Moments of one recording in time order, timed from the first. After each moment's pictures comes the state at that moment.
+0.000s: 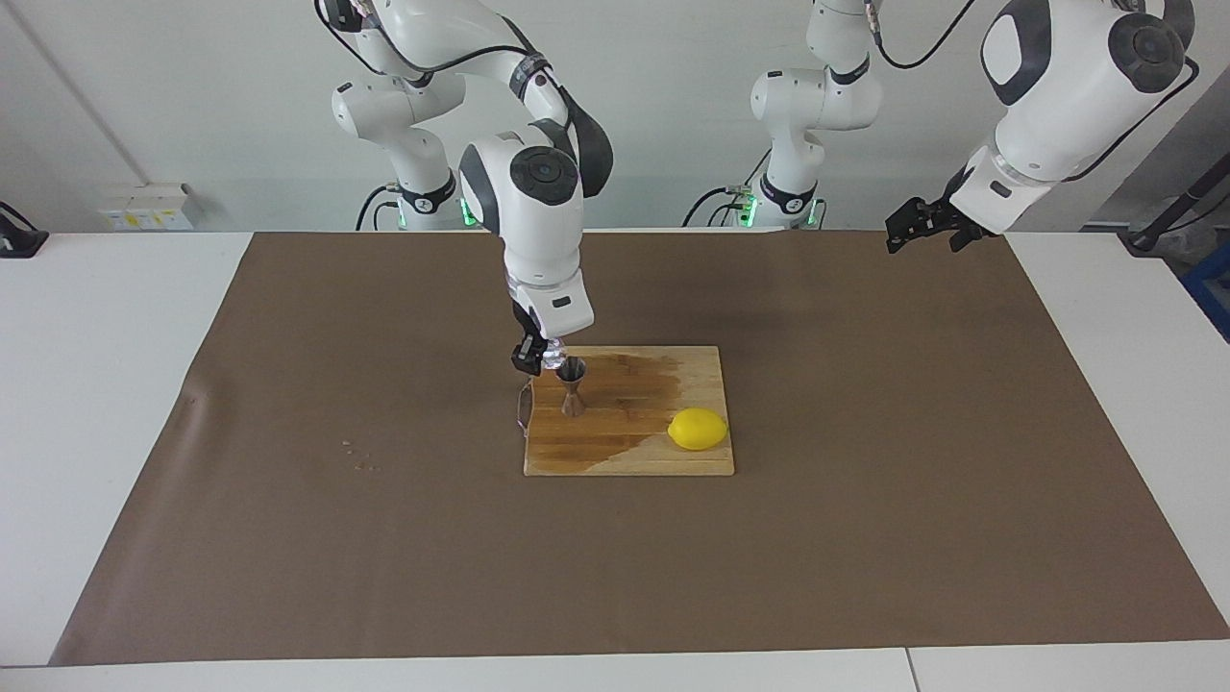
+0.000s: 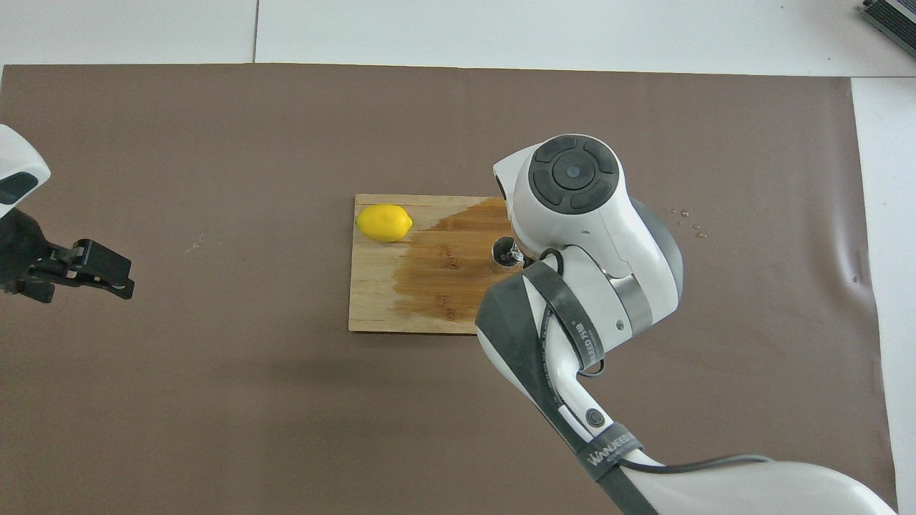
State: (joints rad) left arm -0.17 0.00 0.13 -1.63 -0.04 1.37 -0.02; right arm 0.55 0.30 -0.08 -1.64 -0.06 1.88 -0.70
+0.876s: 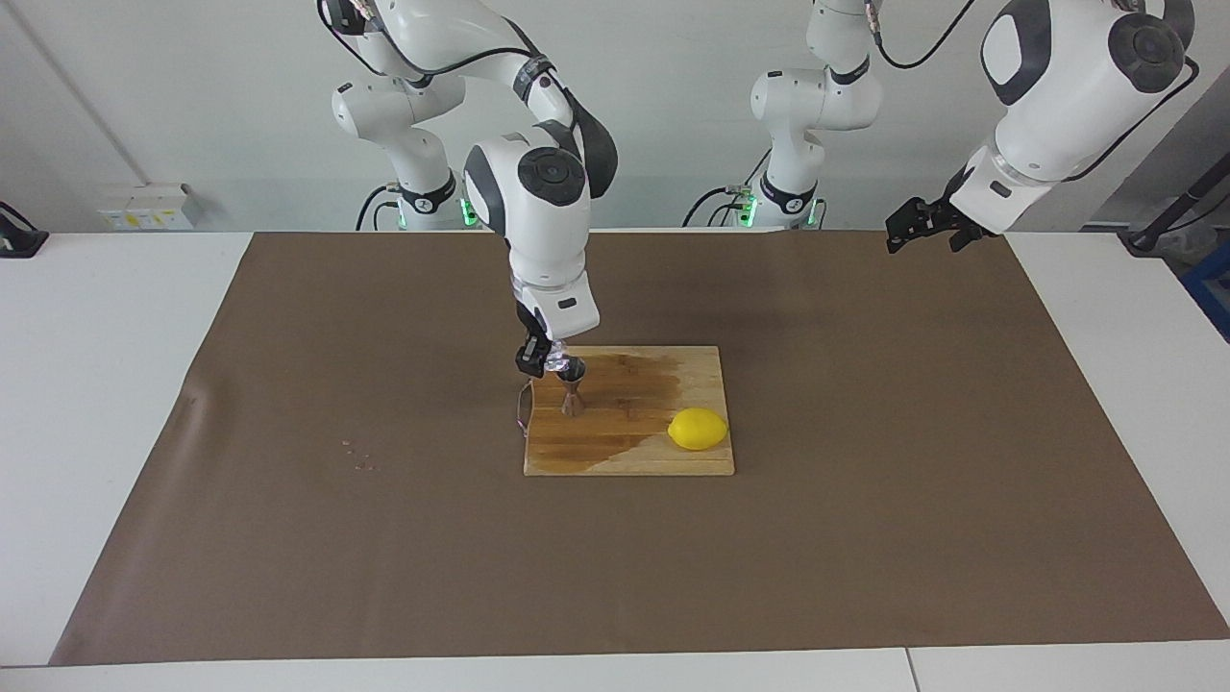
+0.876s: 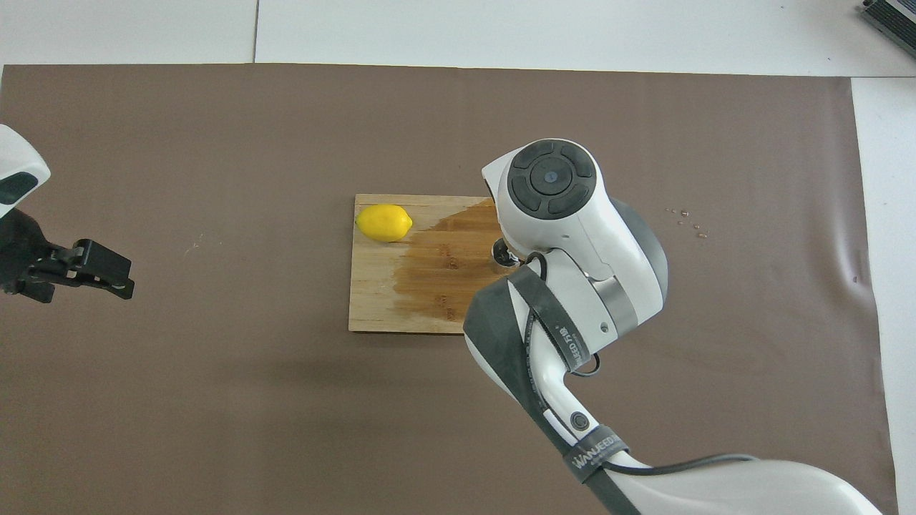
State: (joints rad) left arm -0.17 0.00 0.13 -1.63 -0.04 1.37 -0.02; right arm 0.57 0.32 -0.08 -1.62 -0.10 1.87 -0.70
